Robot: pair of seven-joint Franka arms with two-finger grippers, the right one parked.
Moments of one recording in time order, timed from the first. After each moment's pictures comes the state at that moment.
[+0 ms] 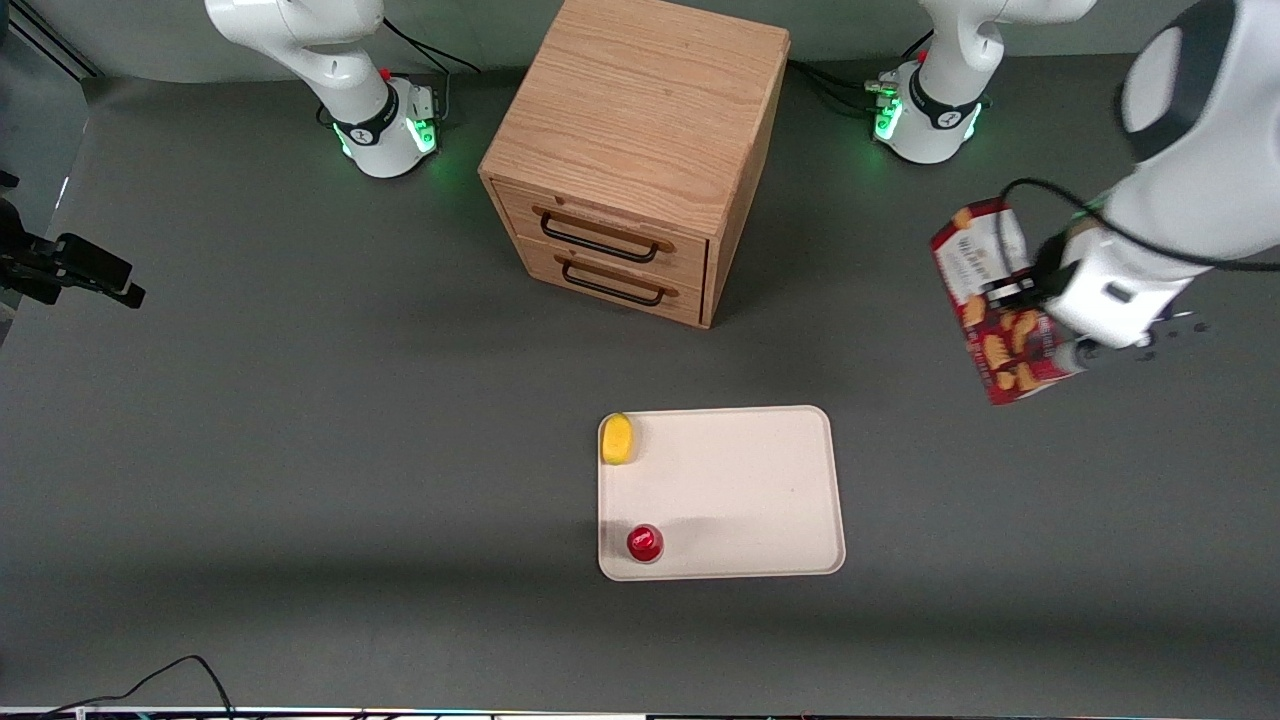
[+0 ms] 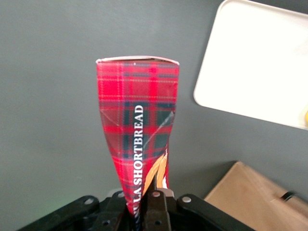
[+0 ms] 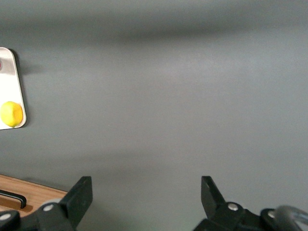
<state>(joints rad) -0.22 0.16 -0.05 -1.56 -0.06 1.57 -0.55</state>
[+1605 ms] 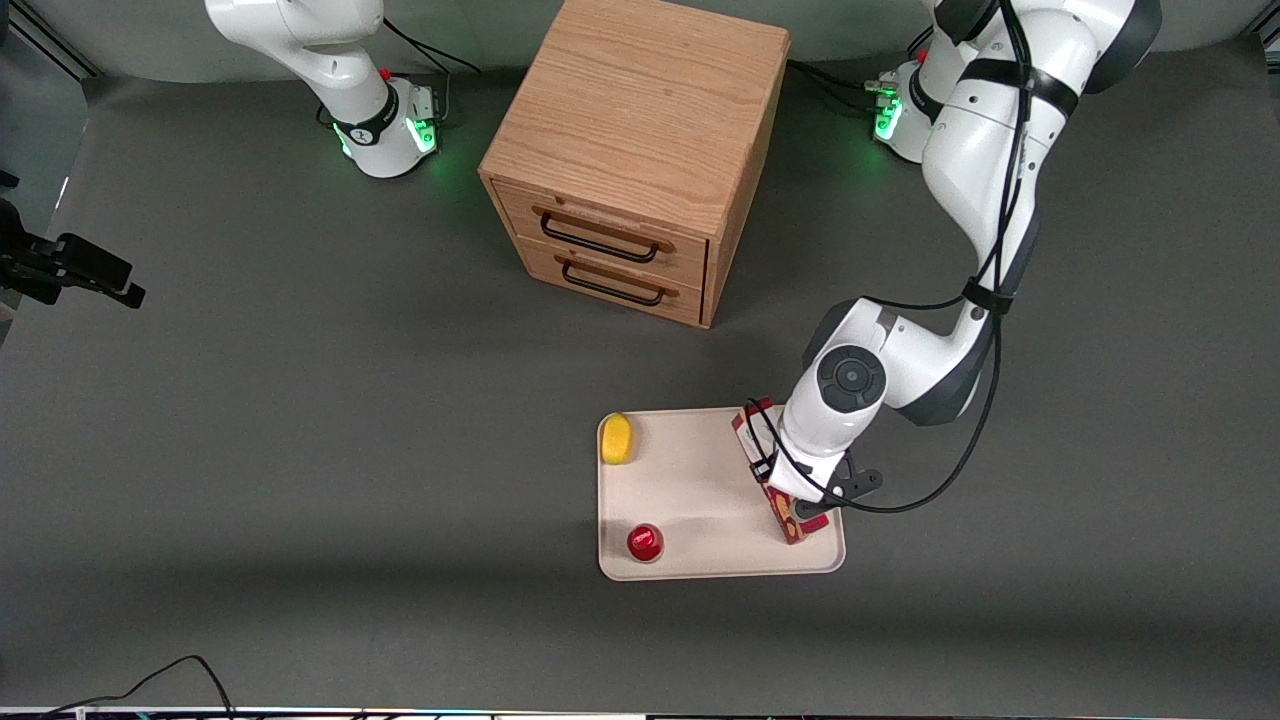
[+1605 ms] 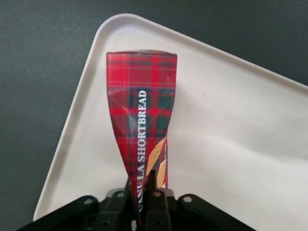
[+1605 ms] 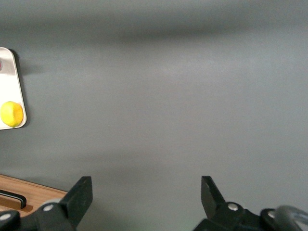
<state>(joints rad) -0.28 0.75 -0.22 -1.51 0.20 2.36 -0.97</state>
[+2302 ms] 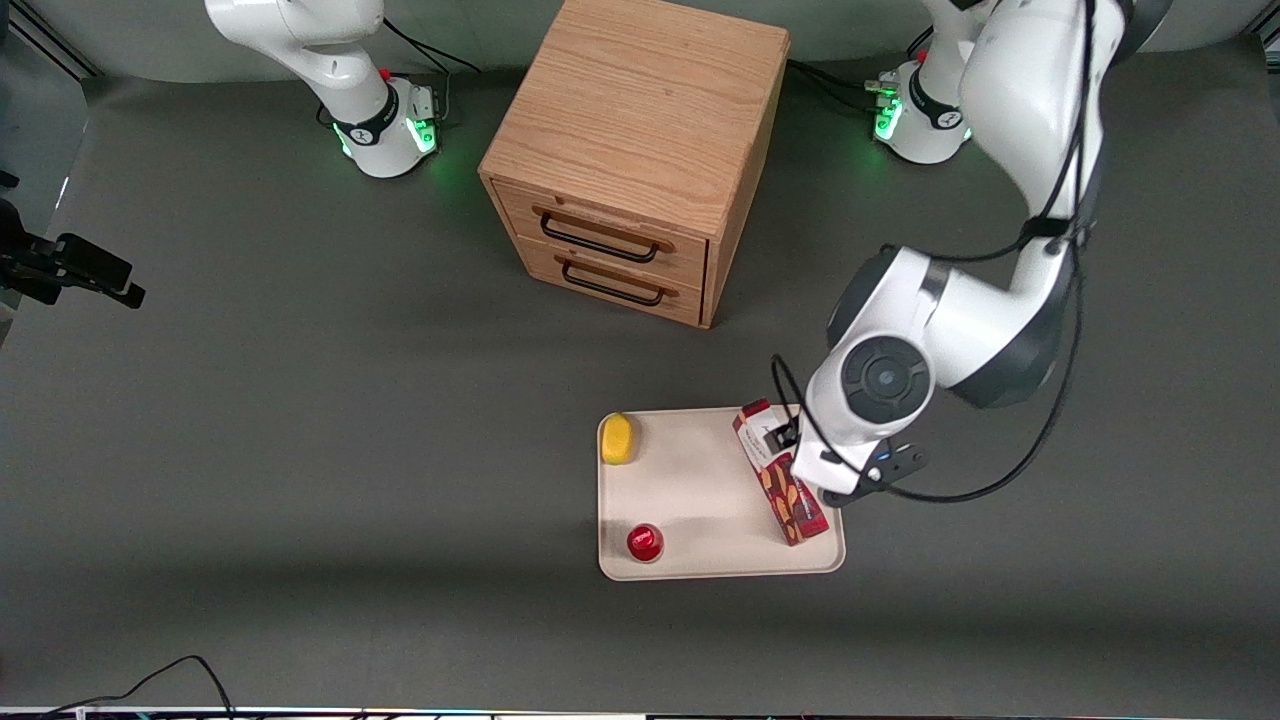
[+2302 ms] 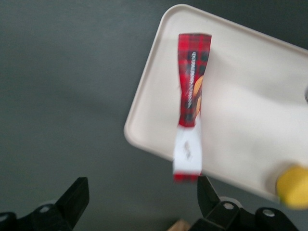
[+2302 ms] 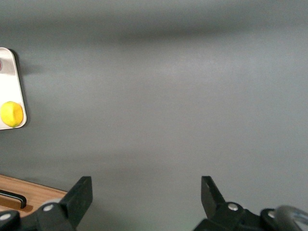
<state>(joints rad) -0.27 0.62 -0.25 -1.19 0.12 1.63 -0.88</state>
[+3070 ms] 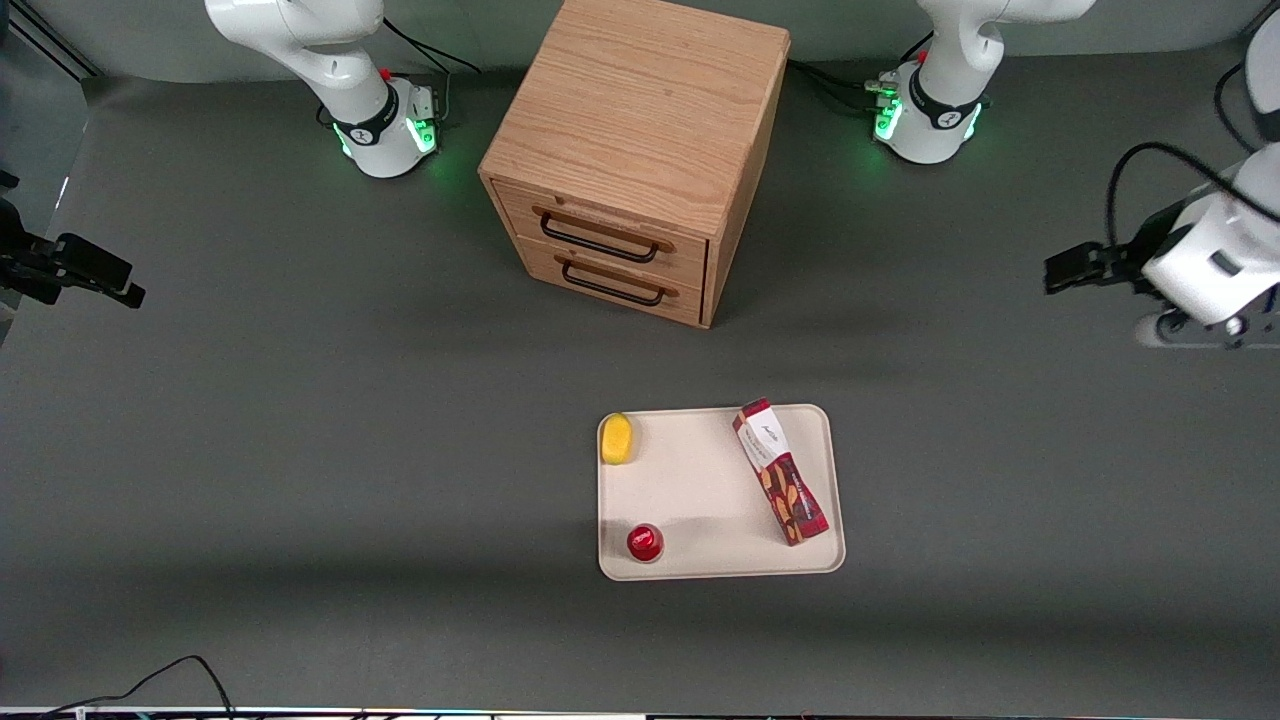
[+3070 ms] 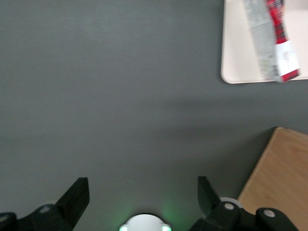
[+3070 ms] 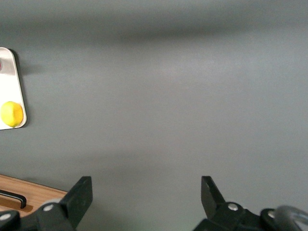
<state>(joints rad) -0.17 0.02 0.12 -1.63 0.00 1.49 -0.02</state>
